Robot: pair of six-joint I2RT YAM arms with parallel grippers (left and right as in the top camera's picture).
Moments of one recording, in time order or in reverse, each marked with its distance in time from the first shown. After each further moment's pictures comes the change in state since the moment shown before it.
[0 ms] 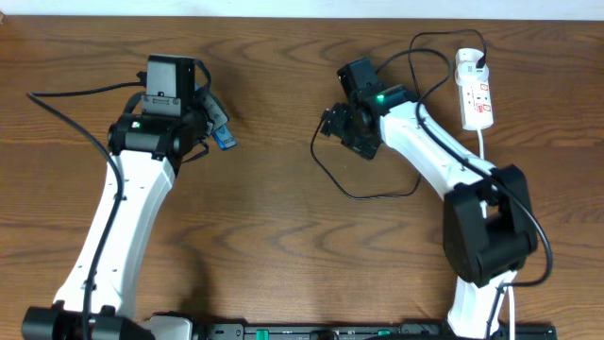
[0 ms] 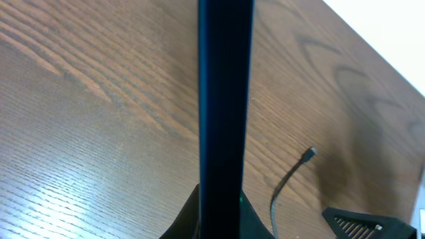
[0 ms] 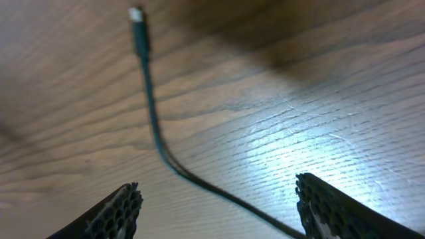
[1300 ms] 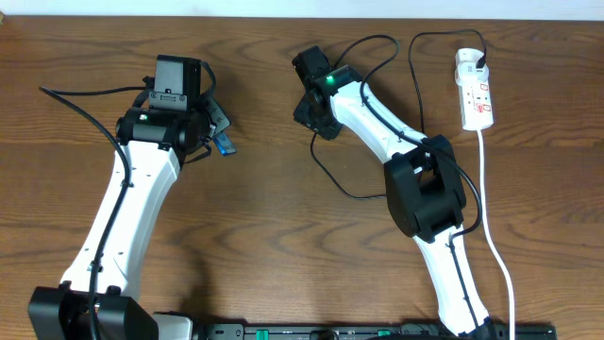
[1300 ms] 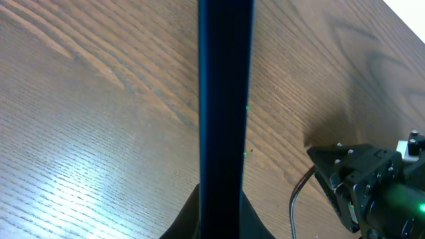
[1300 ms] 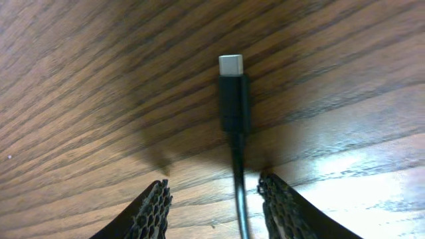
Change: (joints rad) left arm 0.000 0.050 0.000 -0.034 -0.014 0.000; right arm 0.078 0.418 0.500 -0.143 0.096 0.123
